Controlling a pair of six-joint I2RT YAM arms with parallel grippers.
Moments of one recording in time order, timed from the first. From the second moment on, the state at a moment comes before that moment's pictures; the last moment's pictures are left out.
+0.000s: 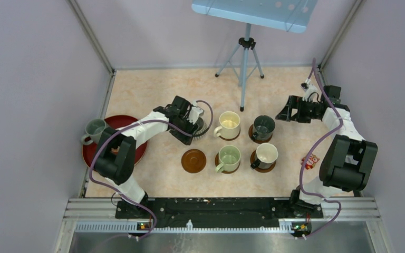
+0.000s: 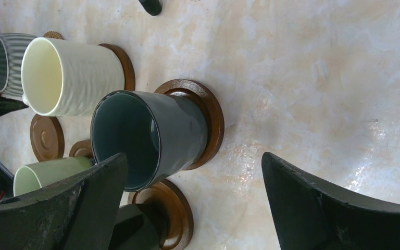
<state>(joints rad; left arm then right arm) -0.48 1.67 1.10 -0.59 0.15 0.19 -0.29 1.53 1.07 -0.53 -0.74 -0.14</state>
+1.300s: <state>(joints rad) 0.18 1.41 1.25 -0.96 0.28 0.79 -0.29 1.52 1.07 -0.54 -0.80 -0.17</state>
